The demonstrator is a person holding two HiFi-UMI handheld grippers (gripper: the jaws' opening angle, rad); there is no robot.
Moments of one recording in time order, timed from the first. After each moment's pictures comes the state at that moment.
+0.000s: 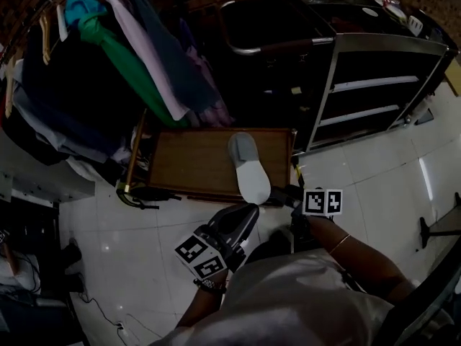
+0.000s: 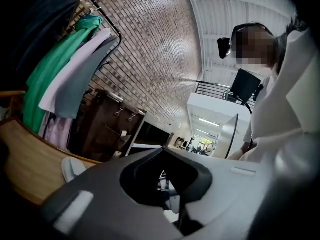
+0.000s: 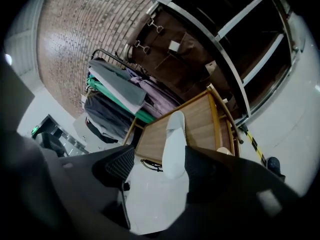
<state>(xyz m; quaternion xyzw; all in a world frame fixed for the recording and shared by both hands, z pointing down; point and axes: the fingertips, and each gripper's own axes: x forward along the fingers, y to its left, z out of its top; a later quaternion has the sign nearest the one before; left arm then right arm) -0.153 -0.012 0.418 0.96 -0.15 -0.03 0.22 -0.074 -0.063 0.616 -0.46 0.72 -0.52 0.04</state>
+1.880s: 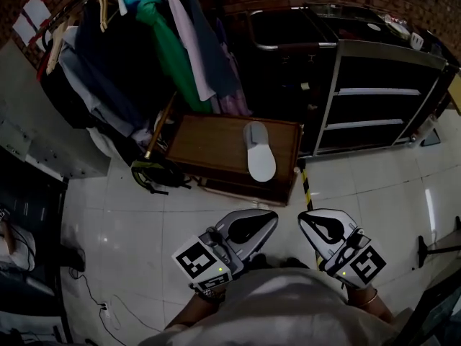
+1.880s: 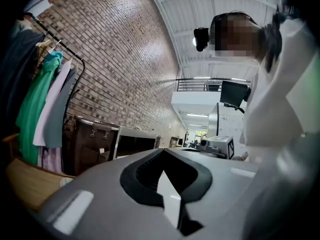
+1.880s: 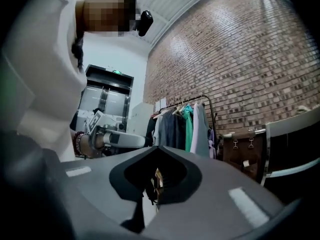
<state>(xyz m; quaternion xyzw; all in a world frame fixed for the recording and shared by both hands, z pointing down) -0.152 0.168 0.306 0.99 -0.12 -0.04 0.10 -0.119 0.179 0.306 -0.40 0.92 -0.03 0.03</state>
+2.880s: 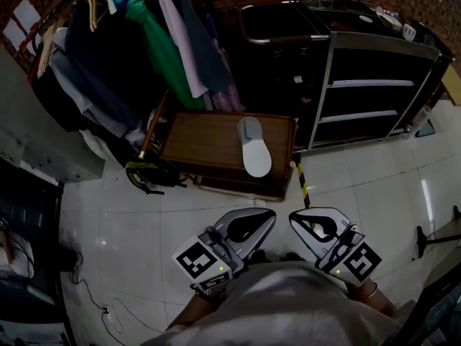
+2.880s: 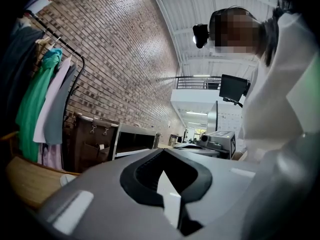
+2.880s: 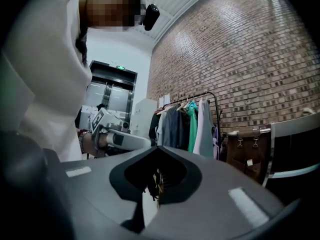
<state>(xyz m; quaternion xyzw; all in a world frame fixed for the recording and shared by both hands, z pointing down) -0.157 0.170 0.323 0.99 -0.12 -0.02 0.11 -0.140 0.183 0.315 -0.38 0.92 -0.03 0.01</state>
